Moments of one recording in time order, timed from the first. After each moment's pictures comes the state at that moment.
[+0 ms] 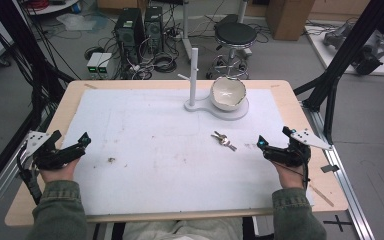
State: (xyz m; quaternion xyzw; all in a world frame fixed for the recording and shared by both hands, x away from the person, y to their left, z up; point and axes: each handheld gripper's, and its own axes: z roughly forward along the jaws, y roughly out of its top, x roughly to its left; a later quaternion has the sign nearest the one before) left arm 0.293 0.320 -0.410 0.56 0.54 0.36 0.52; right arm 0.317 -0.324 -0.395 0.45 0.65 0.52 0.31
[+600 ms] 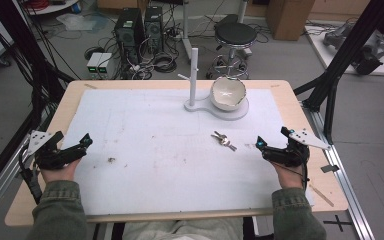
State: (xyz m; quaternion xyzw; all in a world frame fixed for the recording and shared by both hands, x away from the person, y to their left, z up) left arm 0.295 0.320 -0.412 0.56 0.54 0.35 0.51; right arm 0.318 -0.321 -0.396 0.45 0.66 0.52 0.31
